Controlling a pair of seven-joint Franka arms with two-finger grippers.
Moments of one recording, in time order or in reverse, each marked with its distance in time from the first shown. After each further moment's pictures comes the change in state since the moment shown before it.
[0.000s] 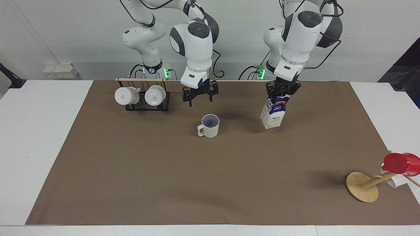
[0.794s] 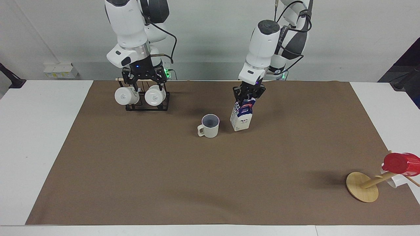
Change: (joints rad) left arm -0.185 0.115 -0.003 -0.018 0.000 0.159 -0.242; right arm -0.333 -0.190 -0.012 0.000 0.001 -0.206 -0.089
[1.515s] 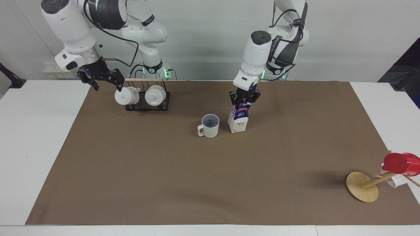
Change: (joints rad) left arm -0.033 0.007 -0.002 -0.094 0.017 0.102 0.002; right arm -0.292 0.000 -0.003 -0.011 0.000 -0.041 -0.198
